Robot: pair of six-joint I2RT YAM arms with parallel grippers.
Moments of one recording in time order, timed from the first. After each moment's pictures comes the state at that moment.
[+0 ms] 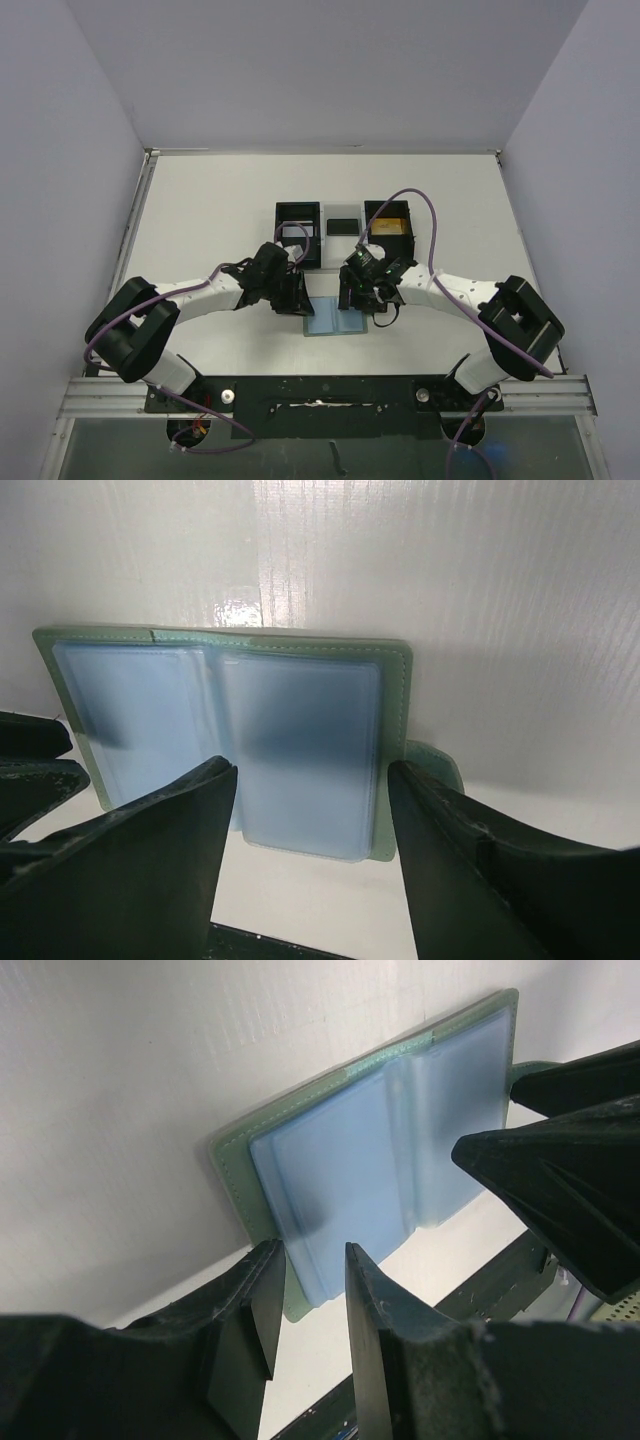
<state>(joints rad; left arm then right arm) -0.69 1.51 0.69 -0.13 0.34 -0.72 0.79 1.50 0.84 -0.49 0.08 0.80</state>
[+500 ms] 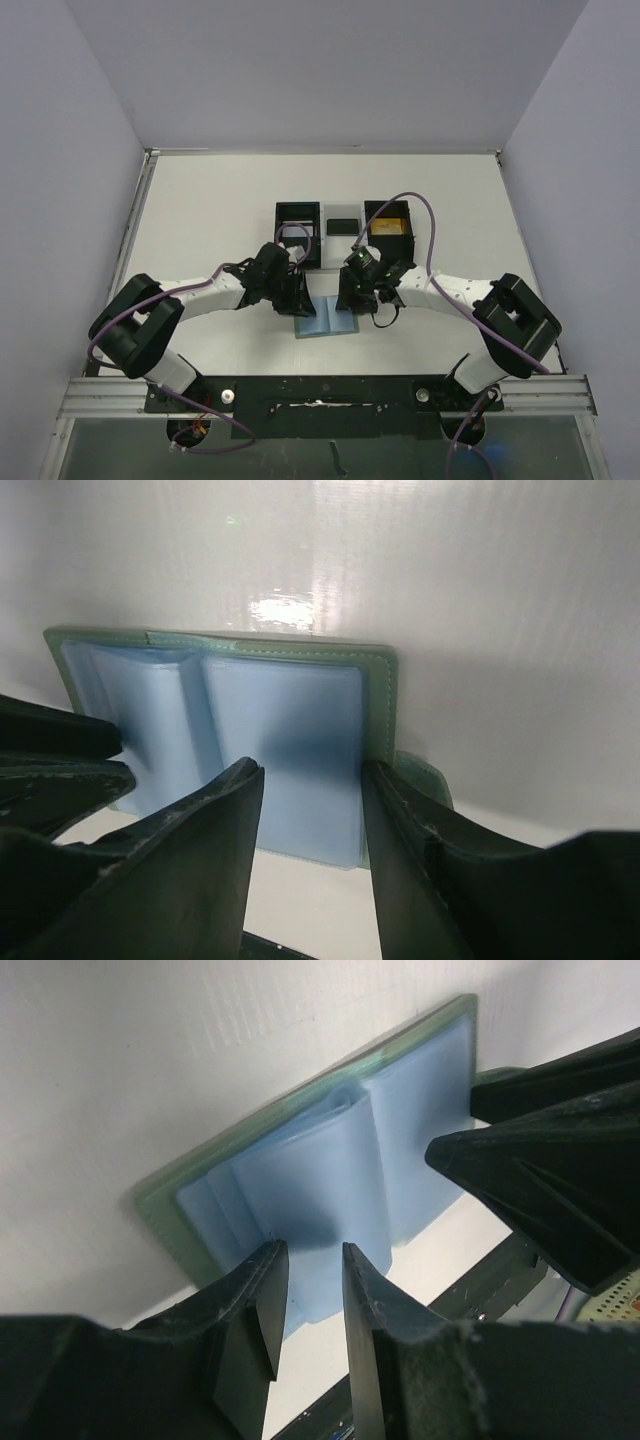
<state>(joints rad) -0.69 1.53 0.69 -0.11 0.37 -0.73 0.79 1.53 0.80 -0.39 0.01 0.80</state>
